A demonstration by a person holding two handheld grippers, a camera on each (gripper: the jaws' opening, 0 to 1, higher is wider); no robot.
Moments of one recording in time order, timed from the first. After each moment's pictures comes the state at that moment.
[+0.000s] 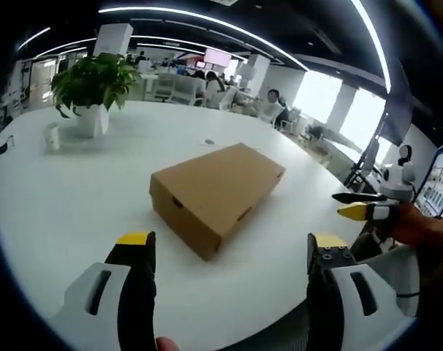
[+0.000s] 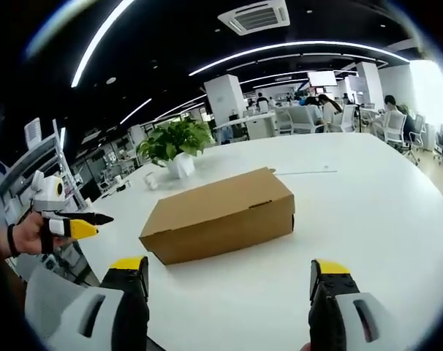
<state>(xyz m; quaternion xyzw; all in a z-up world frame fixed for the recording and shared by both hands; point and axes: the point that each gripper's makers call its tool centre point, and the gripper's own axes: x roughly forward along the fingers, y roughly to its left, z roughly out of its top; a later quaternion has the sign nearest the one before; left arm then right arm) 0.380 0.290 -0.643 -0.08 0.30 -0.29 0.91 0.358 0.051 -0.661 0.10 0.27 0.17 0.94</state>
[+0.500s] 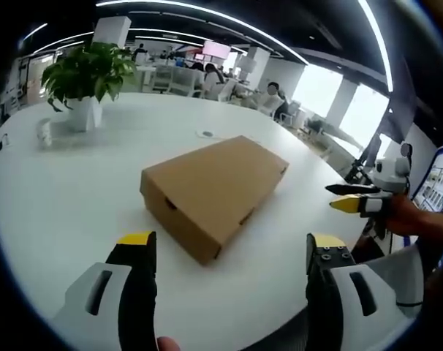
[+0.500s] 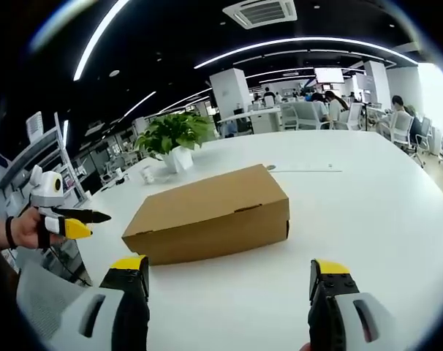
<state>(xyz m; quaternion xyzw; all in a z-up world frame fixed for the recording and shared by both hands) 0.400 0.275 -0.662 -0.07 0.32 -0.29 0.90 0.395 0.038 -0.677 0.09 0.28 0.19 0.94</state>
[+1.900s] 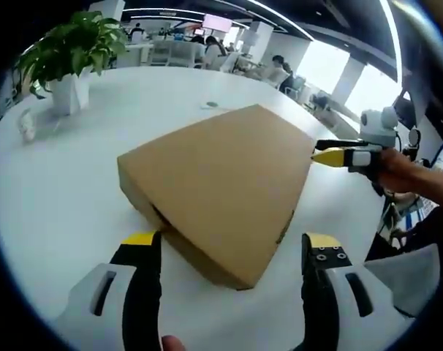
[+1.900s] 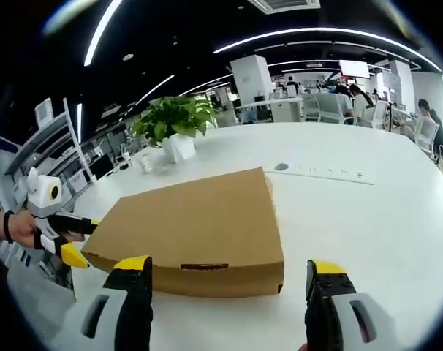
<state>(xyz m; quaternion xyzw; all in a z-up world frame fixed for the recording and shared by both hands) 0.446 0.253 -0.721 -0.03 0.39 -0.29 0.87 0.509 0.041 -0.715 0.05 0.31 0.25 0.91</state>
